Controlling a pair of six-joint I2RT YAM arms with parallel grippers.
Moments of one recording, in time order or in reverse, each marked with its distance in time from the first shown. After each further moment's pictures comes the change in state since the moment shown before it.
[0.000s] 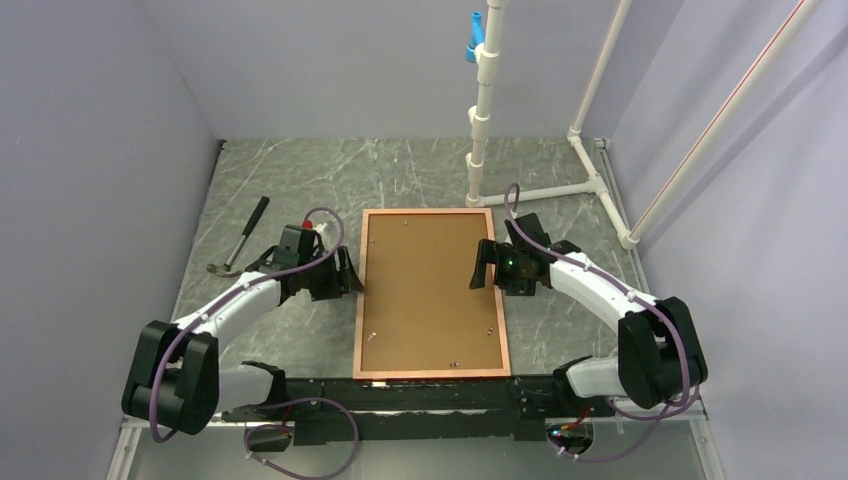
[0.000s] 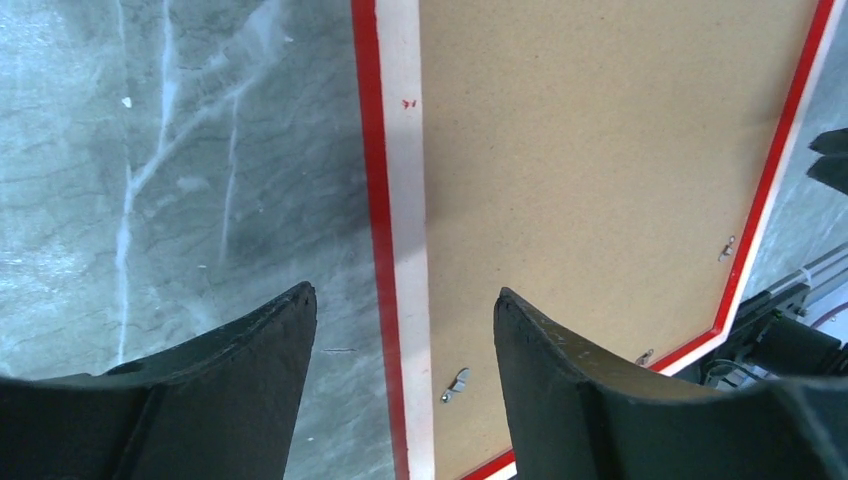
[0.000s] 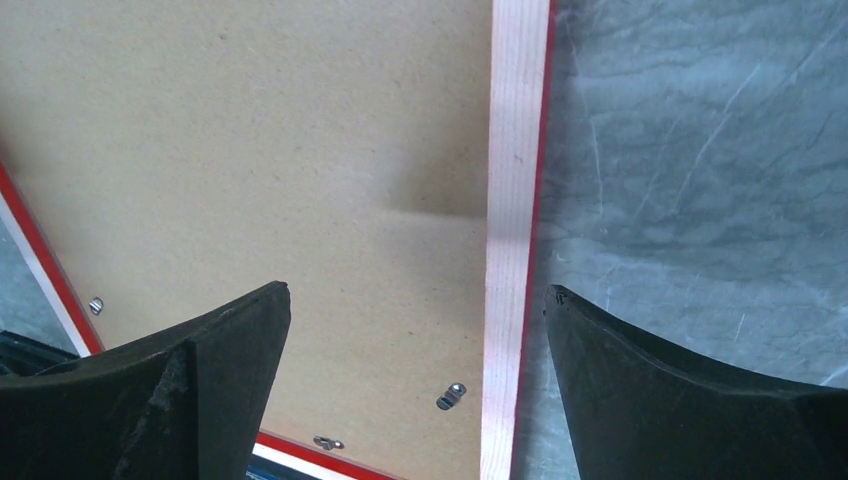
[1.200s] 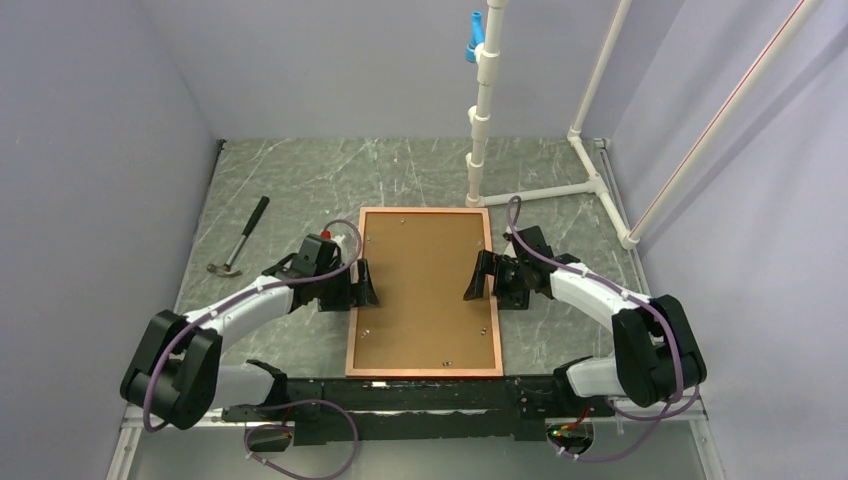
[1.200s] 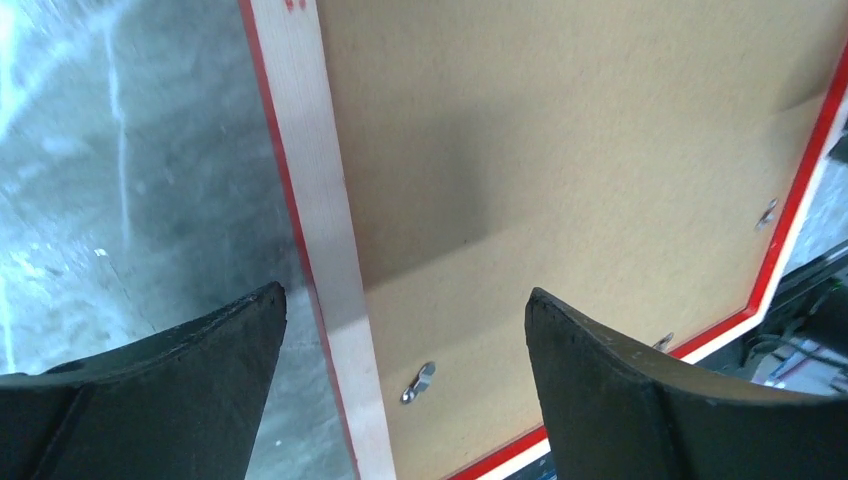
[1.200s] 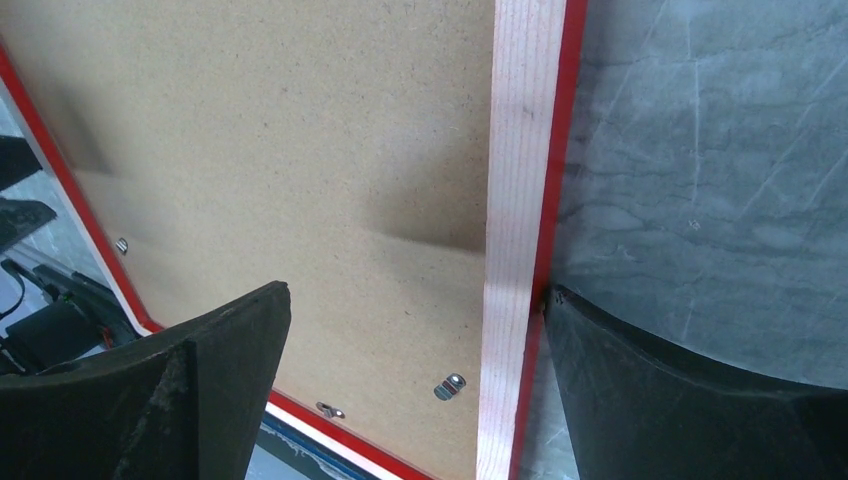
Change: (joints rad) left arm -0.126 0.051 -0.021 0.047 -0.037 -0.047; right arm -0.032 0.019 -0.128 0.128 -0.190 0.044
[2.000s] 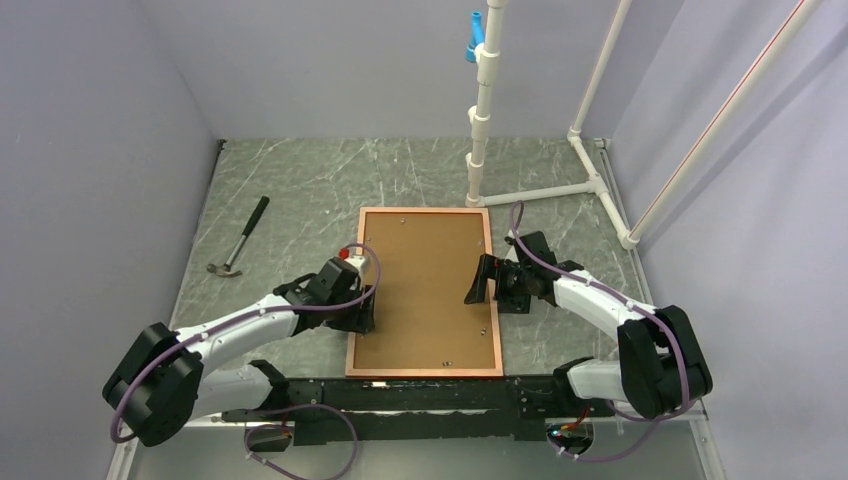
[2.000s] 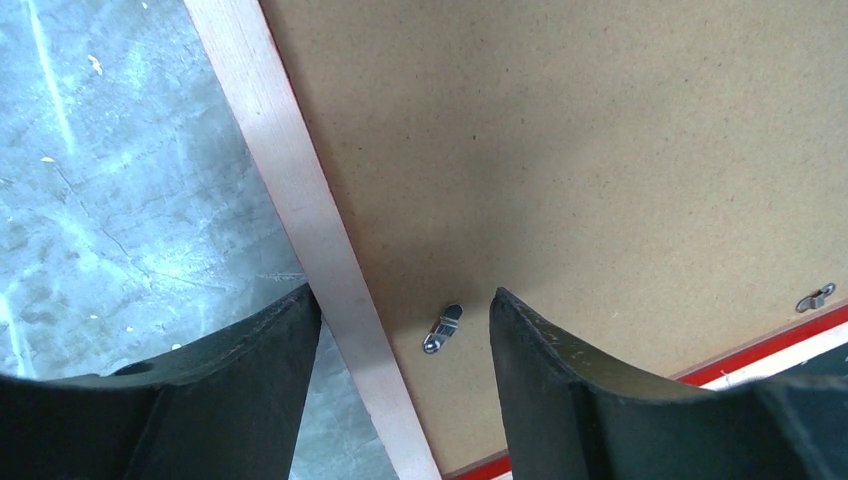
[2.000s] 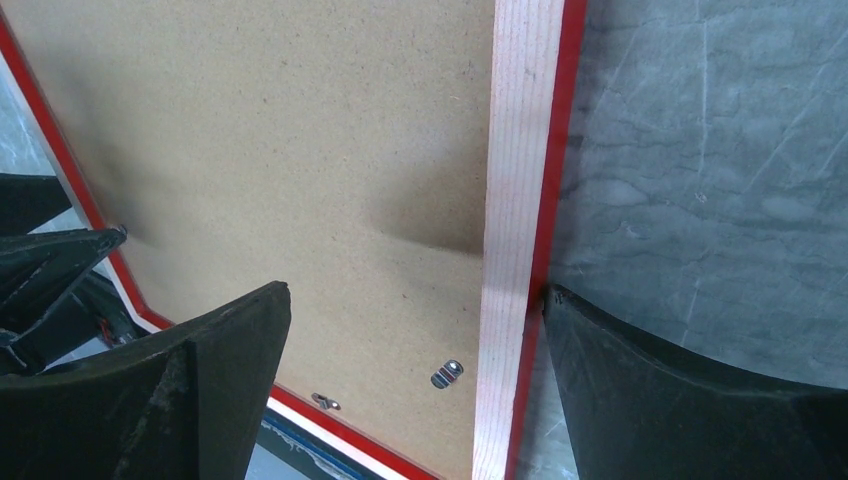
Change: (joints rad) left arm -0.265 -0.124 -0.076 -0.093 -0.253 0.039; right arm 0.002 -0.068 -0.058 0.026 -0.006 0.002
